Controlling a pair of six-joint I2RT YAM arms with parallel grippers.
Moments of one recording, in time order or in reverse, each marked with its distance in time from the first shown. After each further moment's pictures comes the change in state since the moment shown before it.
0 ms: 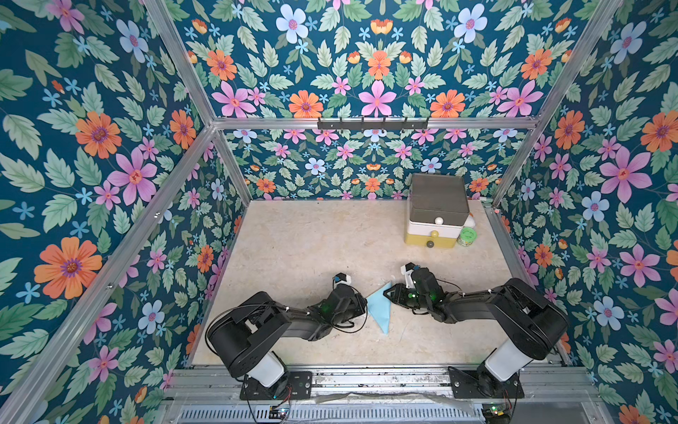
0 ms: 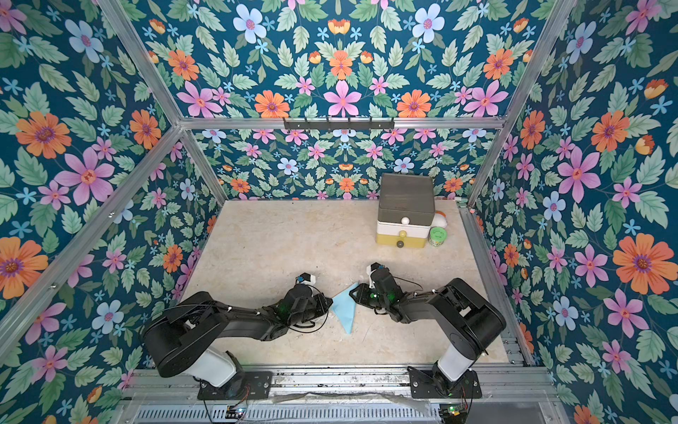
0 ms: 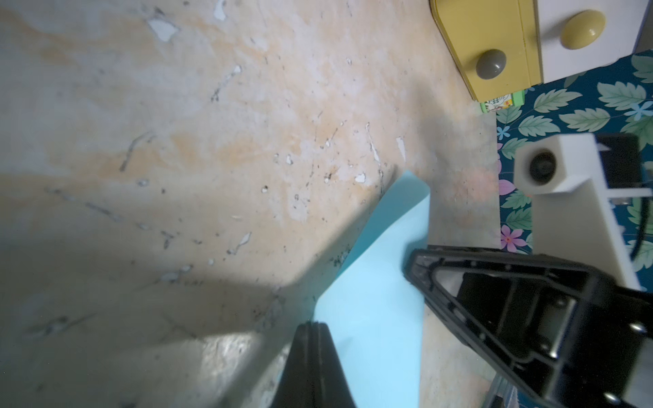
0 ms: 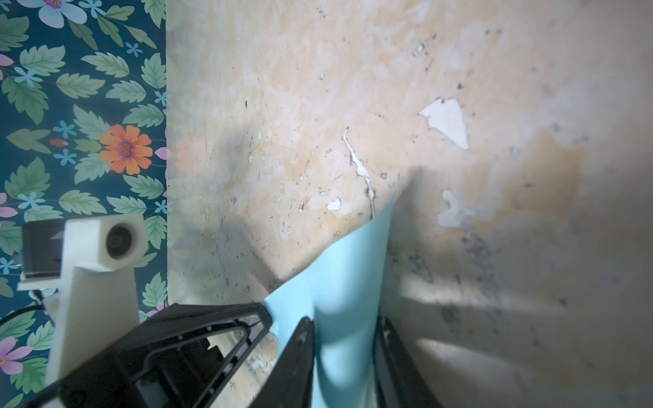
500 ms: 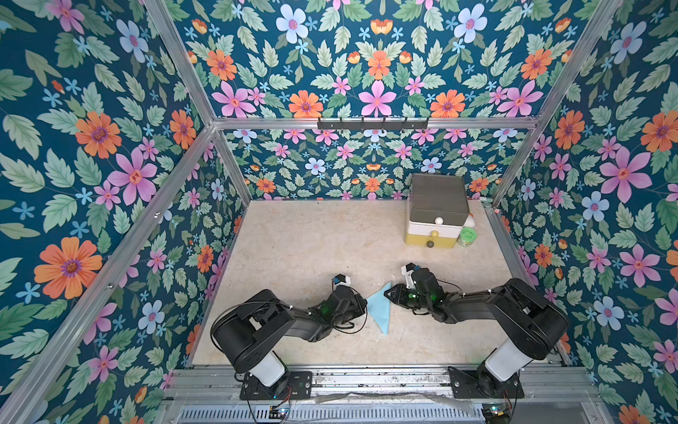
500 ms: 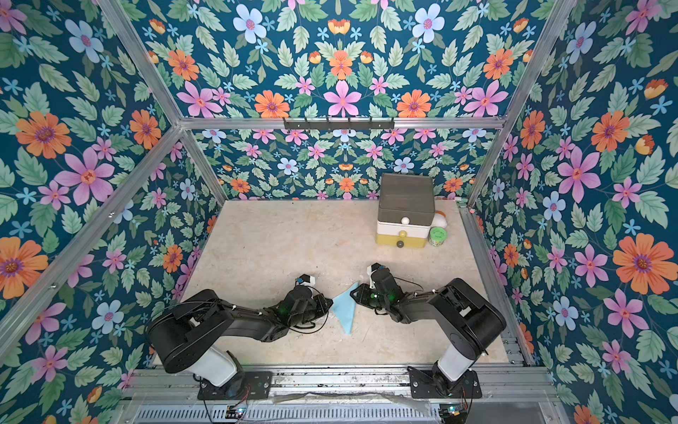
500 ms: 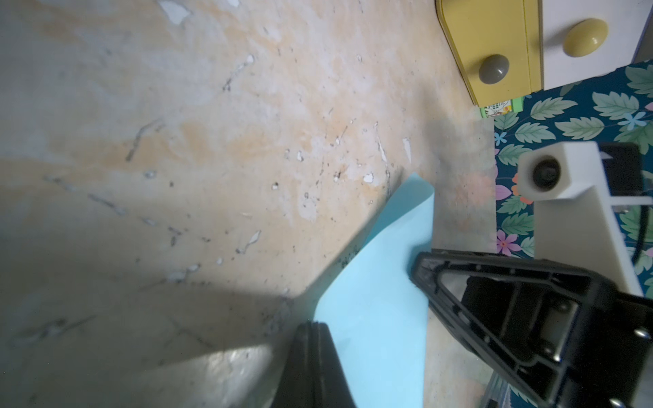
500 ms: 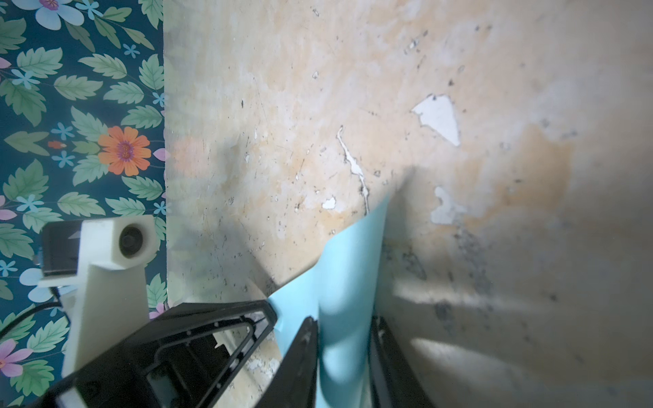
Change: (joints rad) left arm 0.000 0.041 -0.024 0.072 0.006 -0.029; right arm -0.003 0.000 -0.003 0.000 0.004 0.003
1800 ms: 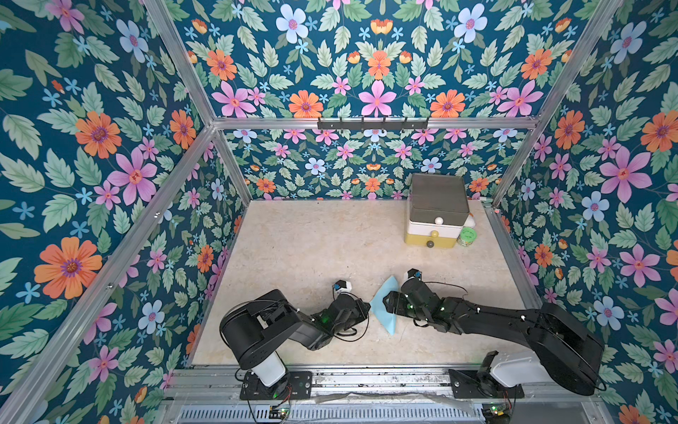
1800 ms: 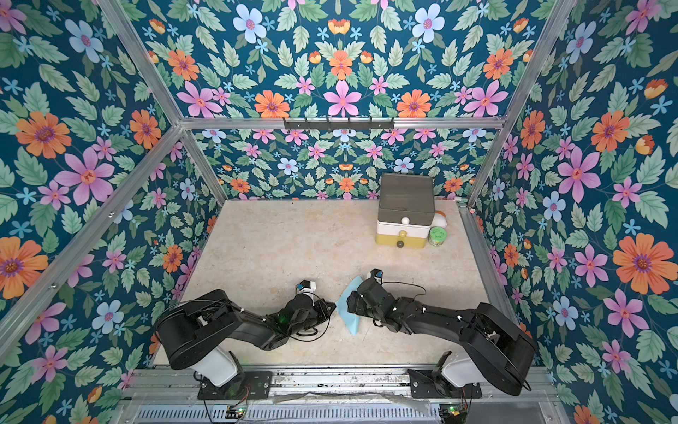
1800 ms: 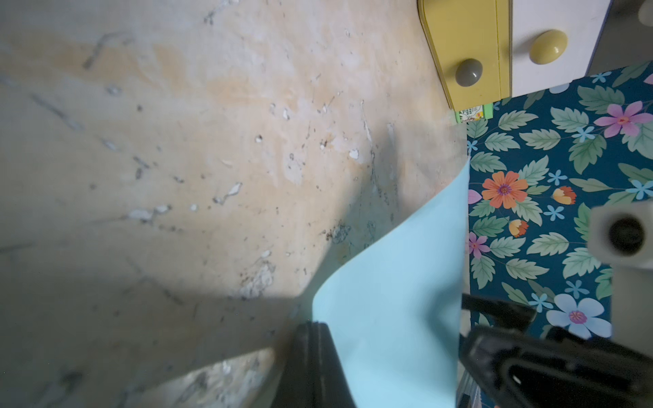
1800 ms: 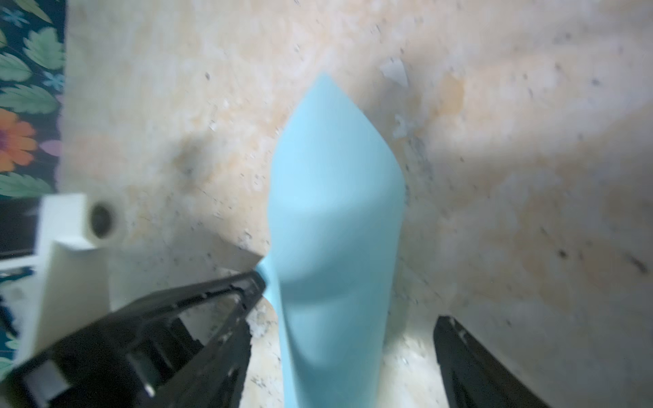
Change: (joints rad) left arm -0.079 0.049 -0.057 0.165 -0.061 -0.104; right arm 0.235 -0.262 0.050 -0.505 0.399 0.057
